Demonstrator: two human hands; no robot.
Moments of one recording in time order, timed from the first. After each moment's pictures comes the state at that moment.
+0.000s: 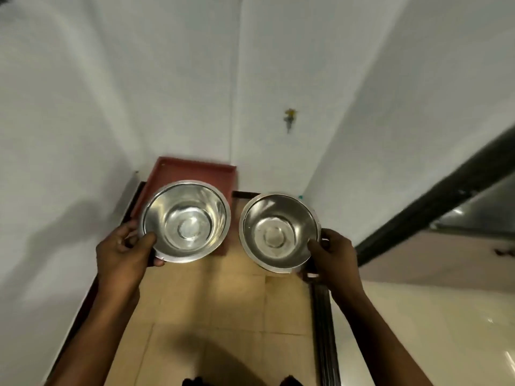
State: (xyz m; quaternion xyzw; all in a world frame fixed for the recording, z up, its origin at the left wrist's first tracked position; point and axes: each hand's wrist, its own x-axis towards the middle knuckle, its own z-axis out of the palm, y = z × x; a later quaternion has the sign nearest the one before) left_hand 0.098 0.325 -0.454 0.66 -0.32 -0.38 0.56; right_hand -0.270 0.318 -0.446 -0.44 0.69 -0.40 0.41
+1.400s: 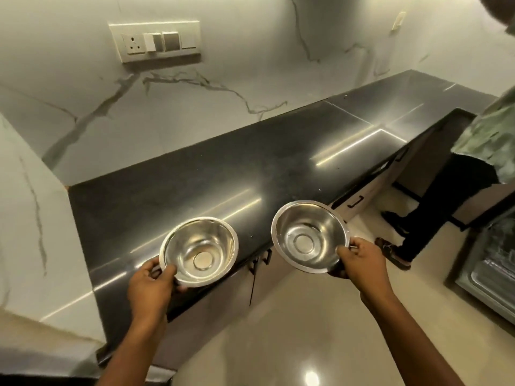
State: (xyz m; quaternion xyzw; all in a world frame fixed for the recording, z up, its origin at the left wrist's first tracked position) left_hand -0.861 0.128 -0.483 0.57 -0.46 -0.56 0.38; right_hand -1.172 0.367 -0.419 -0.10 0.82 -0.53 0.20
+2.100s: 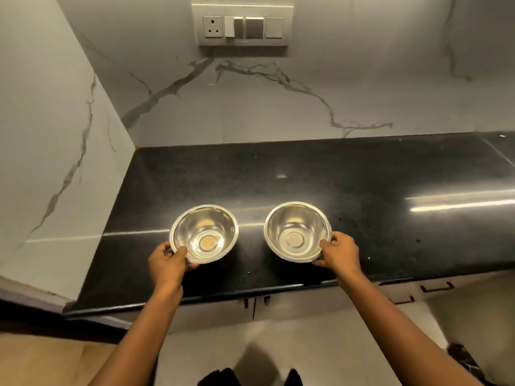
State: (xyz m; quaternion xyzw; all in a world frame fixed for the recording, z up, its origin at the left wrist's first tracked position) left_hand -1.002 0.096 -0.512 0.72 -0.25 -0.43 0.48; right_hand -1.370 0.133 -0.504 -0.29 0.79 -0.40 0.38
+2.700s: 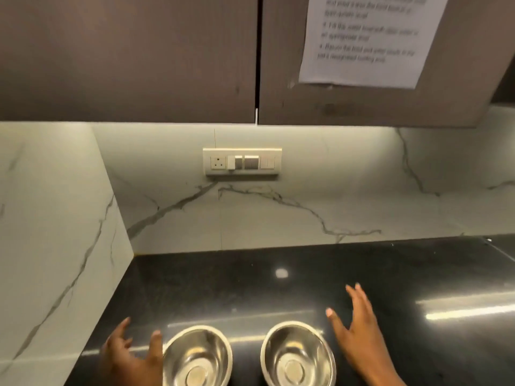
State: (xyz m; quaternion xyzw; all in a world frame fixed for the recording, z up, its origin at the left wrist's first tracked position) left_hand -1.014 0.048 -0.435 0.69 -0.38 -0.16 0.59; right_hand -1.404 0.079 -0.407 -0.51 0.76 -0.37 0.17
